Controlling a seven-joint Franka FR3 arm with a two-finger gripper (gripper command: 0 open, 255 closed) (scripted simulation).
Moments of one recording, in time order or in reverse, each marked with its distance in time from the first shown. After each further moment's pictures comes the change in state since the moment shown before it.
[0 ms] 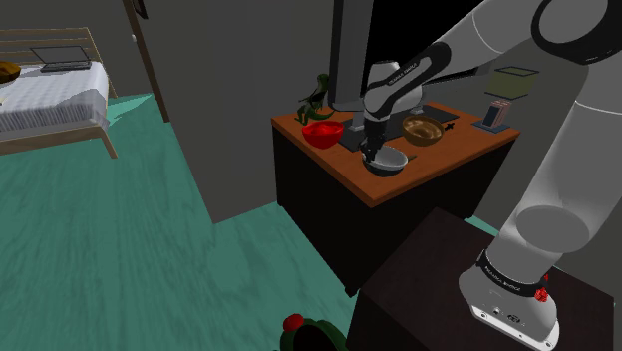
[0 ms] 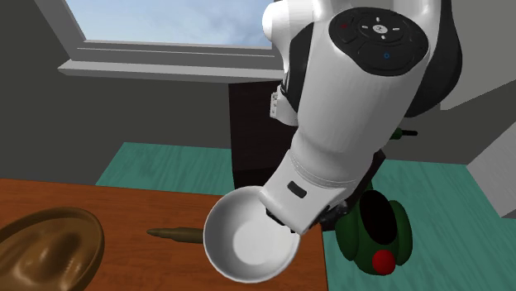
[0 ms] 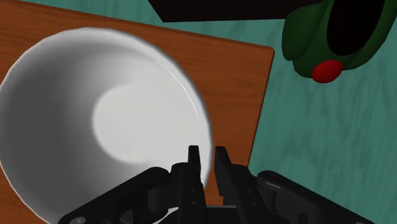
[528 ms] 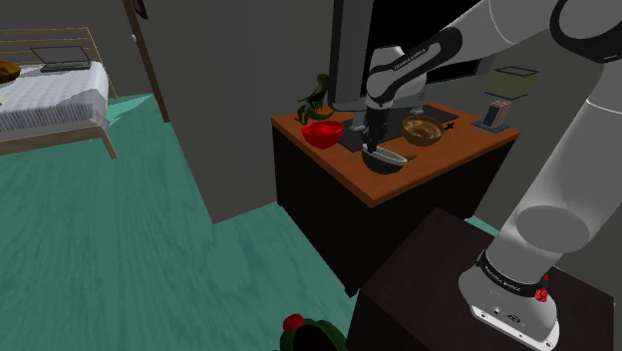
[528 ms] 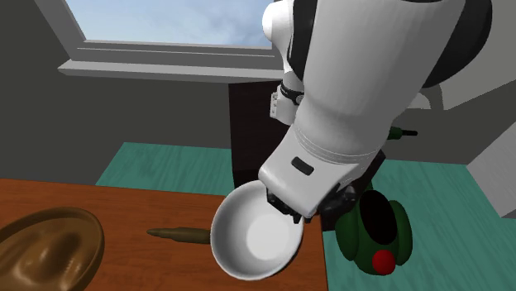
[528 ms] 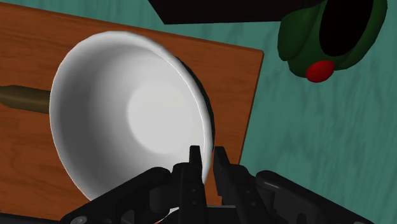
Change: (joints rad) arm 0.002 -0.064 -0.001 0.040 -0.013 -0.104 0.007
